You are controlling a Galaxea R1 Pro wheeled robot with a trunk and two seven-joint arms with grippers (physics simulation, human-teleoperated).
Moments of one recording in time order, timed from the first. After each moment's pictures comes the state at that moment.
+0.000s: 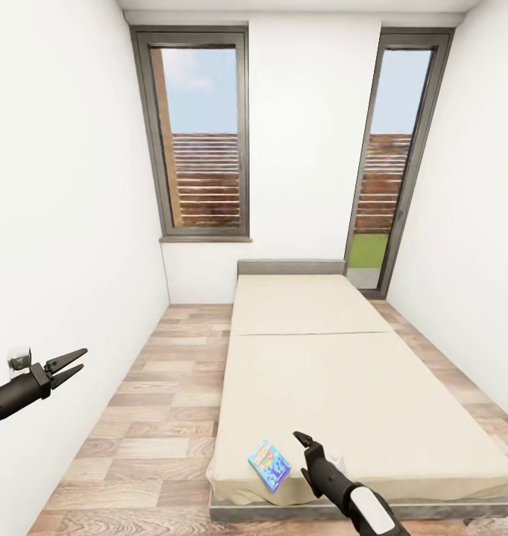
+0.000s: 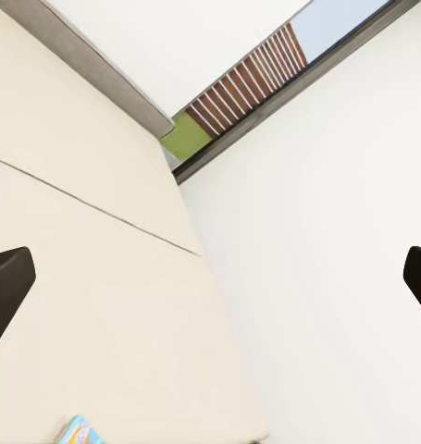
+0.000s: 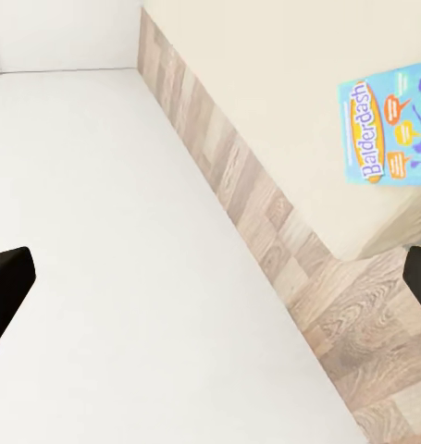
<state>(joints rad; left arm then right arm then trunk) -0.55 0.32 0.80 -1.05 0.02 0.94 -1.31 -0.43 0.08 -0.20 -0.46 -1.02 0.39 0.30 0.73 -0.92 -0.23</state>
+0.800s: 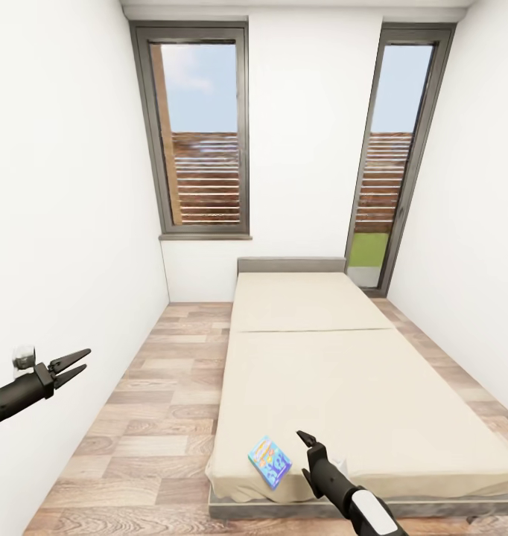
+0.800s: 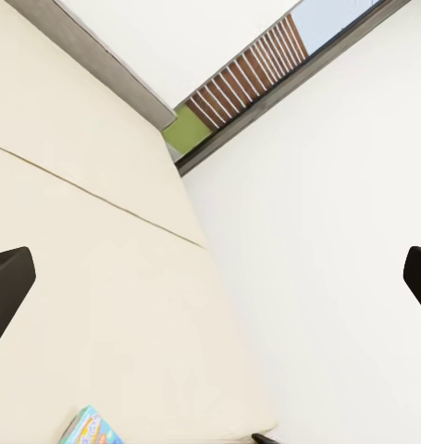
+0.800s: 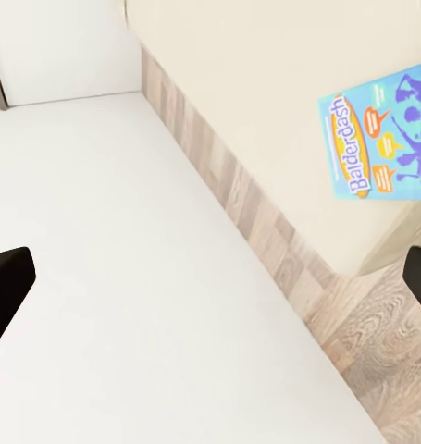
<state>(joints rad) -0.55 0.31 0.79 -1.05 0.02 0.94 -1.31 -0.43 0.08 -0.19 -0.44 -1.11 0.37 0.30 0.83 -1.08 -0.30</state>
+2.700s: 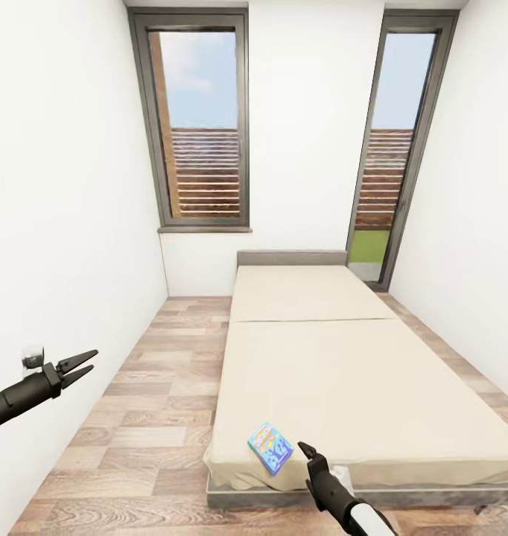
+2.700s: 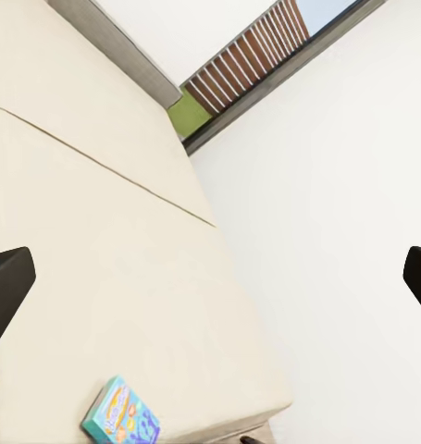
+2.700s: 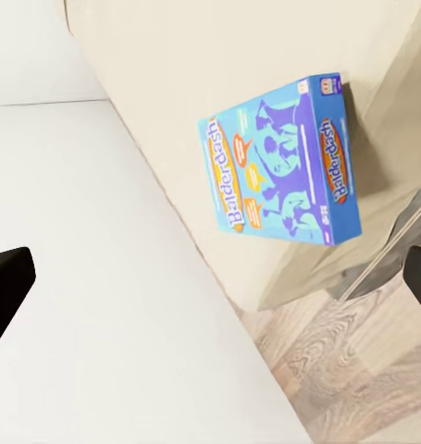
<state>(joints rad) -0.55 0.30 0.76 -1.05 0.01 0.94 -1.31 -0.43 0.07 -0.14 -0.34 -1.09 0.26 0.36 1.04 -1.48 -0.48</state>
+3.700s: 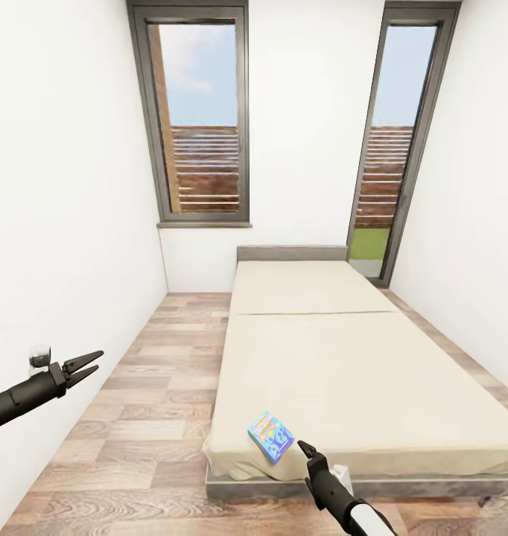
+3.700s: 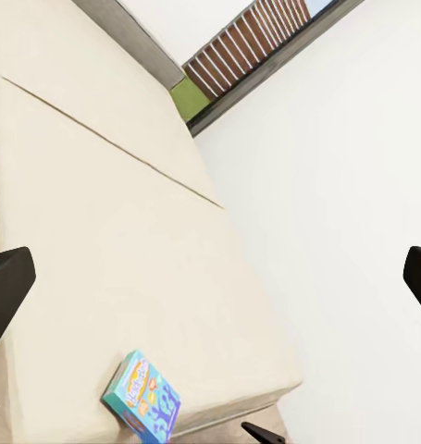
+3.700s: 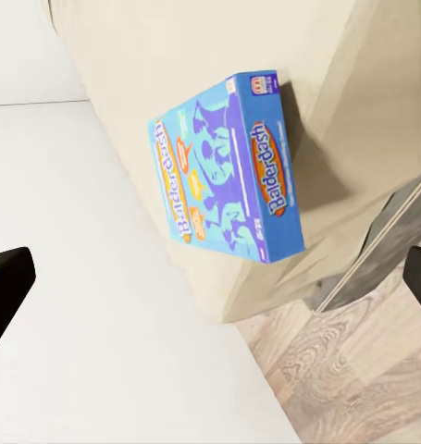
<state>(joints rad) -0.55 0.30 0.72 -1.05 0.01 0.94 -1.31 -0.43 0.07 -0.14 -0.34 -1.09 0.26 0.38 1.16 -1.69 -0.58</state>
